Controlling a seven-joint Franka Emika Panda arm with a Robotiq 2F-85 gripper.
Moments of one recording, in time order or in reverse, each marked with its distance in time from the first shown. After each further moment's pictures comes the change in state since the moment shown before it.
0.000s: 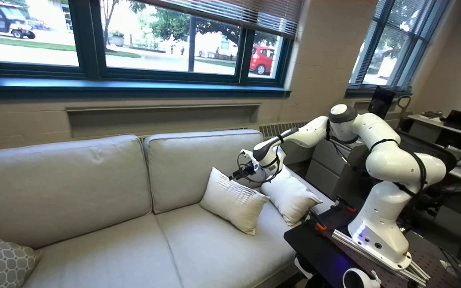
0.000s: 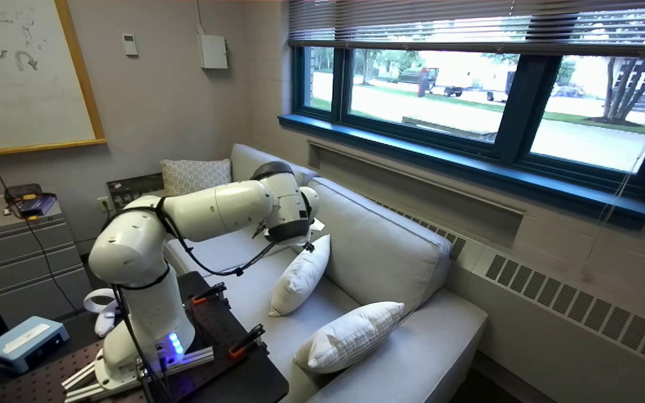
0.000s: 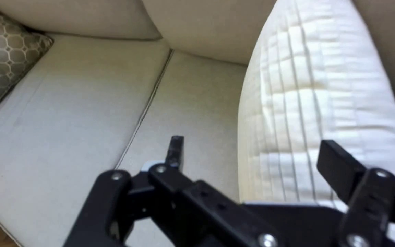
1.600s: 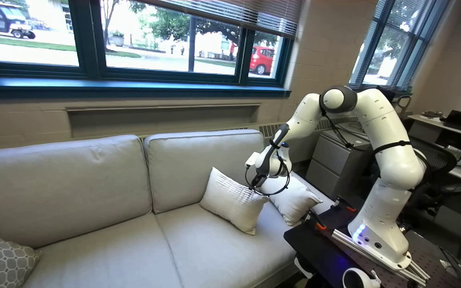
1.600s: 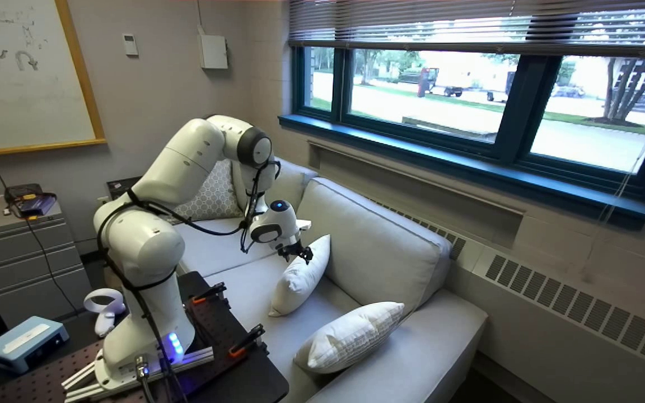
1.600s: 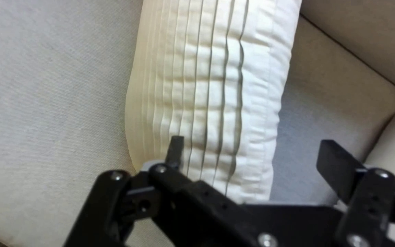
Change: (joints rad) arm 0.712 -0.506 -0.695 -0.235 0.321 -0.089 0.001
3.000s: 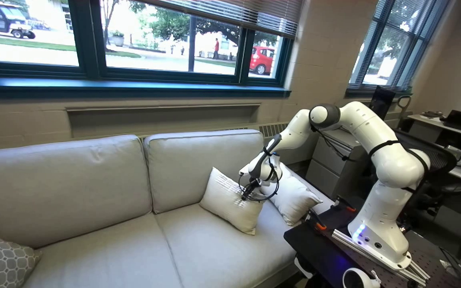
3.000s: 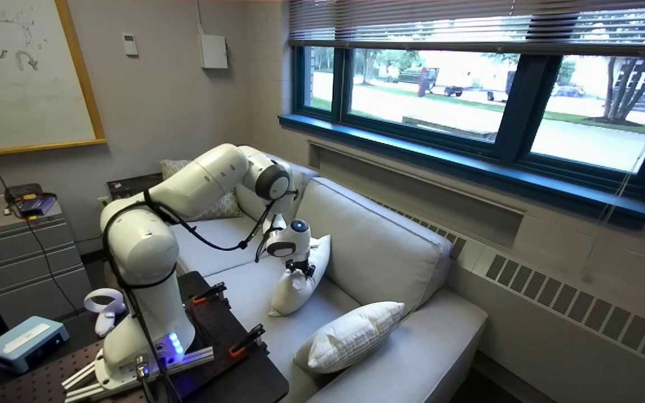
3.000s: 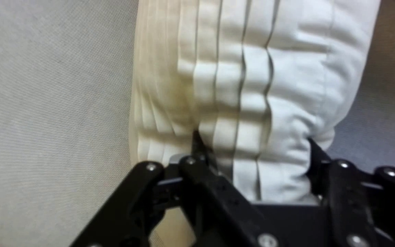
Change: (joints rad) arm -0.143 0.298 0.078 0.318 -0.075 -0.170 -0.003
